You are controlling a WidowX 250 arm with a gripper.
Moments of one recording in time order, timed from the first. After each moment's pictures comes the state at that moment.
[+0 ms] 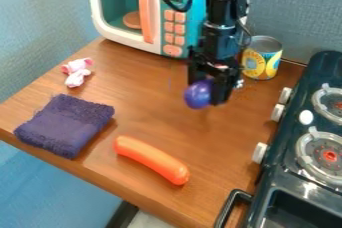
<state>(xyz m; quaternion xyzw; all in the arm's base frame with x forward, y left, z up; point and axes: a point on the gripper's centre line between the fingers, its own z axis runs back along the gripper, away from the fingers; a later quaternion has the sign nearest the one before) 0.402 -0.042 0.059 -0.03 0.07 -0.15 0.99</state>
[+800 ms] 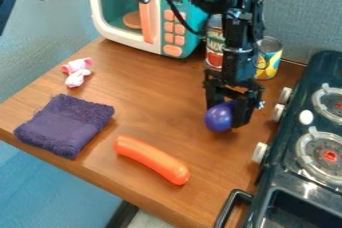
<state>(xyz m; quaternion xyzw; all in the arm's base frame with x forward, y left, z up) 0.399 -0.076 0.032 -0.07 0.08 -0.14 0.98</state>
